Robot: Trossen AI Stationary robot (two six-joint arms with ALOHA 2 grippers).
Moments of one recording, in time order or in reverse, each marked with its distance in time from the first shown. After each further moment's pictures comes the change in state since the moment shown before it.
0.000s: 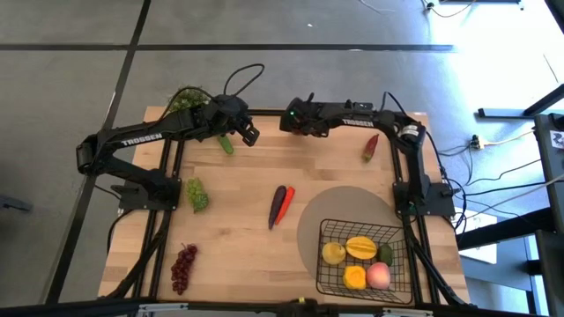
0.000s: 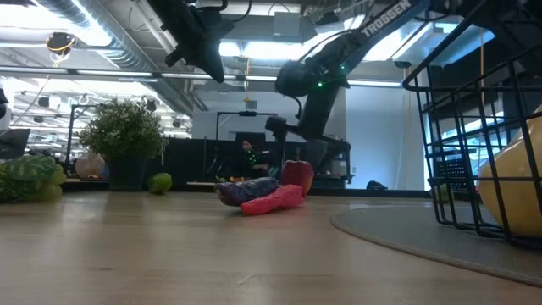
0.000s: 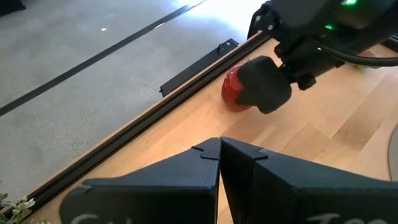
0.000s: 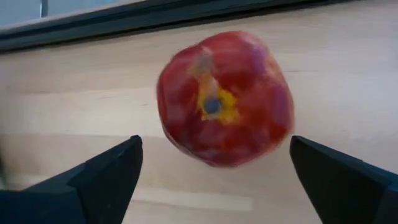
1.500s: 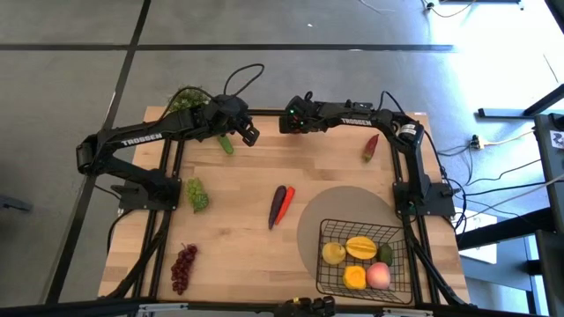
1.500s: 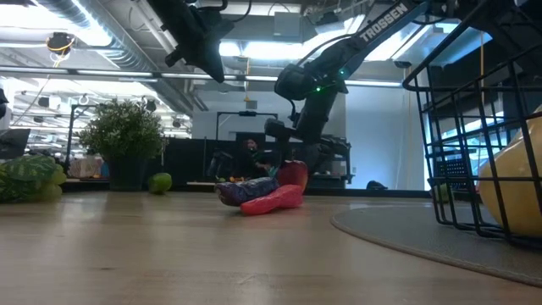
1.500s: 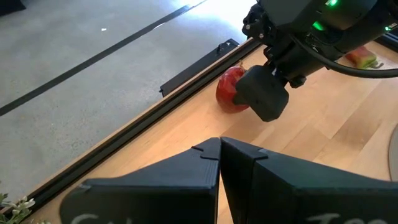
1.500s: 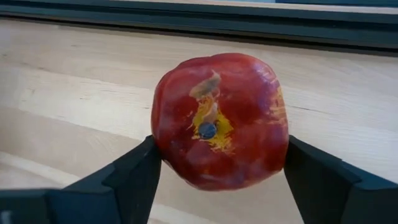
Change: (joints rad) left arm 0.000 0.000 0.000 0.000 0.000 0.000; right arm -0.008 0.022 0.000 0.058 0.001 -0.239
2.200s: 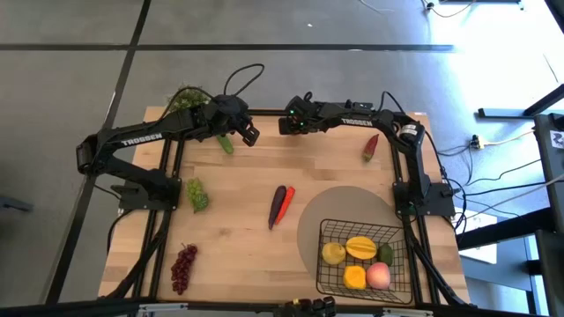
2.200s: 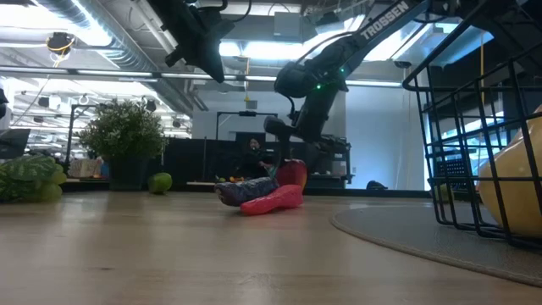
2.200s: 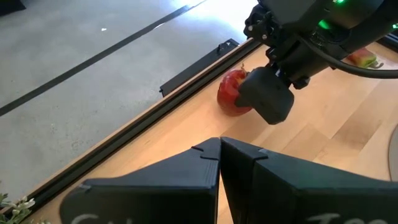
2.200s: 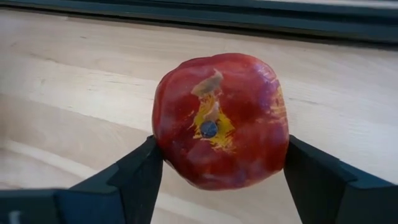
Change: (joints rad) left arm 0.000 0.000 0.000 0.000 0.000 0.000; right arm 0.002 -0.011 -0.001 -0.004 -0.020 -0.016
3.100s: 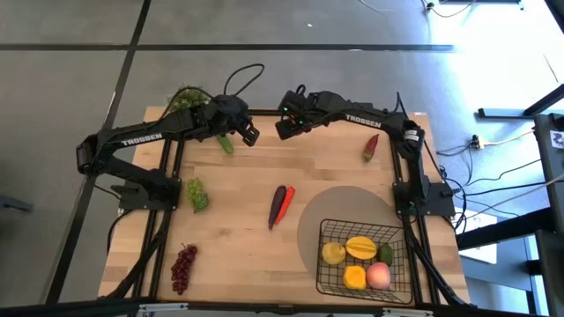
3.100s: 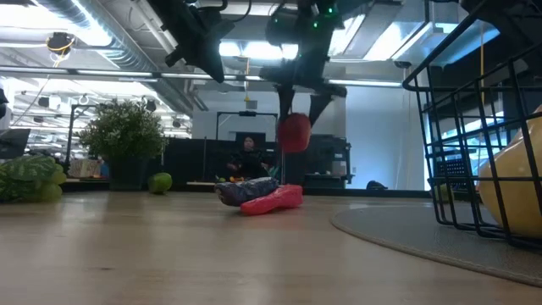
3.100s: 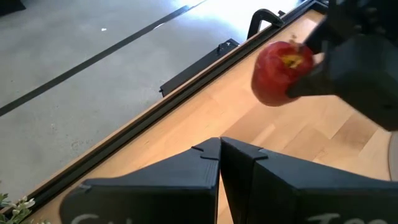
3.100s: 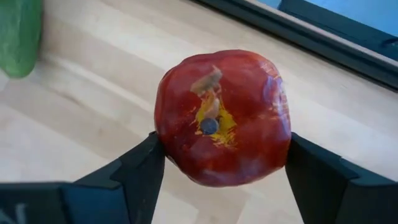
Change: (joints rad) left arm 0.000 0.000 0.000 0.000 0.000 0.000; right arm 0.121 -0.029 0.391 -0.558 0.048 -0.136
